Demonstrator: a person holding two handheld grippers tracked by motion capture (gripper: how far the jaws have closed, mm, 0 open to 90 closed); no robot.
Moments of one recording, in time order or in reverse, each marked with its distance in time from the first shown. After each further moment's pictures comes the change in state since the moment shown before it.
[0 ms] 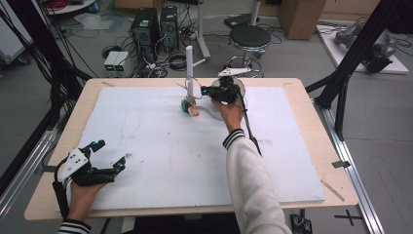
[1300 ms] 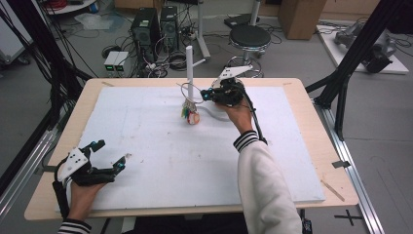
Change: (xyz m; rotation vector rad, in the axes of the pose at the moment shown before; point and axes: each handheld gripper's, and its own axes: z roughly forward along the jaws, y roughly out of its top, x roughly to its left) left arm 0.000 0.000 0.000 0.004 0.002 -0.003; right arm 0.027 0.018 -0.033 0.051 0.104 -0.211
